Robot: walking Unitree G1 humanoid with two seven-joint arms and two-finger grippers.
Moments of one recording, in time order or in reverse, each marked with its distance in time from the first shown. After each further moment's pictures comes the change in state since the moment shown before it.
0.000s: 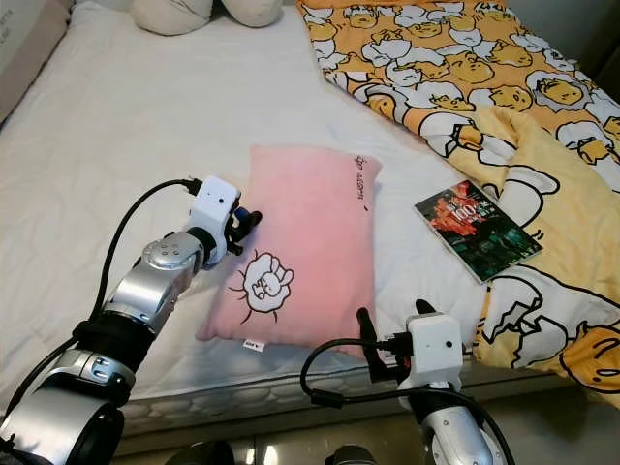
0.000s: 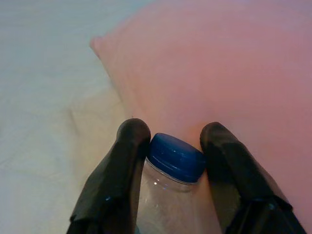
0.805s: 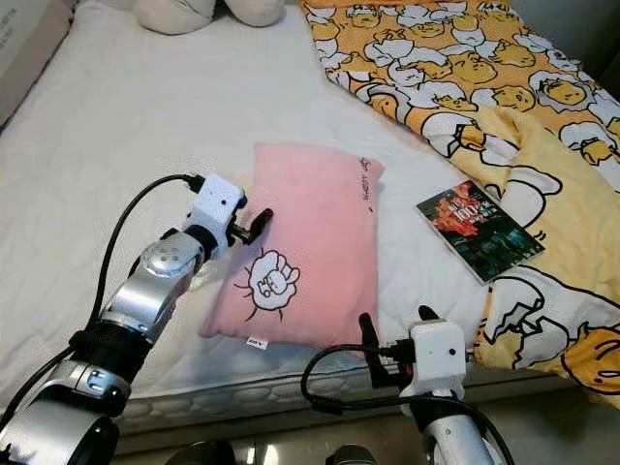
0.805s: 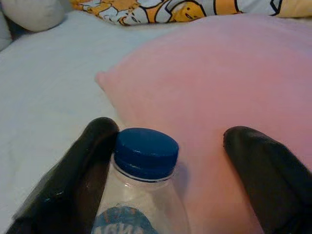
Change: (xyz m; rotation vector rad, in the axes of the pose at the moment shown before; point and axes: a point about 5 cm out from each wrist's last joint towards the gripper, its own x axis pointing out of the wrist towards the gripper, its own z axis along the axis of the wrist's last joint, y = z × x) left arm -0.004 -0.006 0.009 0.098 -0.093 -0.009; right arm -0.007 0.001 0.000 0.005 0.001 -0.019
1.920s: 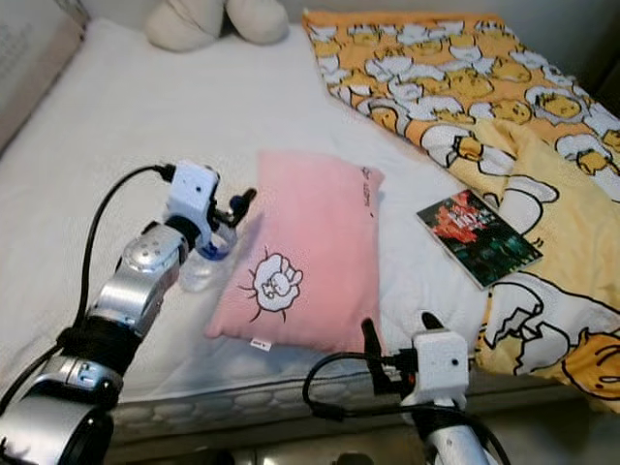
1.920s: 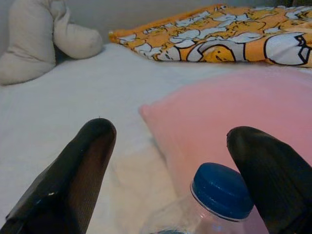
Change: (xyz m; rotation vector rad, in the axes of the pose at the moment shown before) left arm -0.004 0.021 0.004 -0.069 -0.133 0.104; right arm -0.006 -0.001 -0.007 0.004 -0.004 -0.012
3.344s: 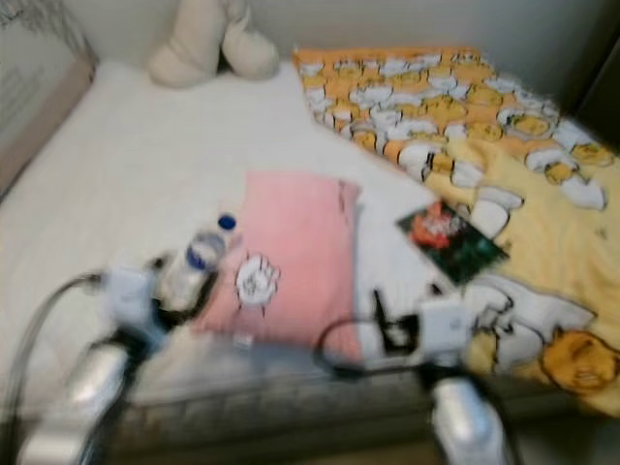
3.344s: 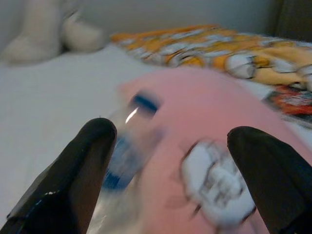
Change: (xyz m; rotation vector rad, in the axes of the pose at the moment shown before) left arm -0.125 -0.034 -0.029 -0.185 0.020 0.007; right arm 0.043 -0.021 0.005 -0.042 -0.081 -0.045
